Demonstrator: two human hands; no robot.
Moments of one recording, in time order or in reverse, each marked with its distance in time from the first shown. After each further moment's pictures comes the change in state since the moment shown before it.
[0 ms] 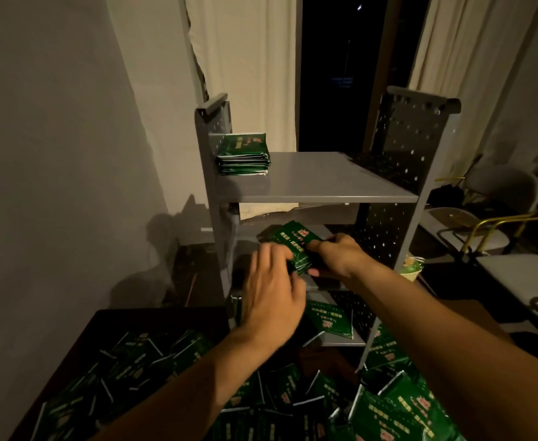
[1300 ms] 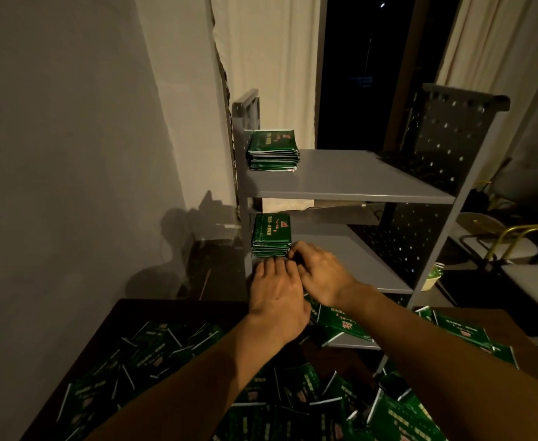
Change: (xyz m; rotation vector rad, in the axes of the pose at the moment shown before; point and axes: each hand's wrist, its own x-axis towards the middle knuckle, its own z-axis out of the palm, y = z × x) left_hand 0.007 -0.030 0.001 0.665 -0.422 0.003; right_hand 0.016 0.039 0.051 -0.906 -0.124 -0.805
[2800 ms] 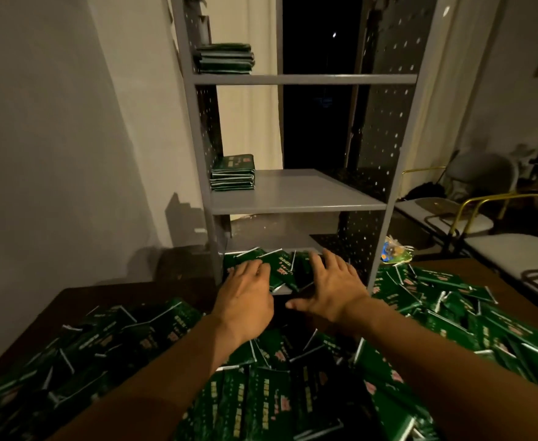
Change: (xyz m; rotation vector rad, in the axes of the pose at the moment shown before) left_hand -0.047 0.002 0.143 -0.258 0.069 0.151; right_hand -0.109 0.086 0.103 -0.351 -0.100 0.374
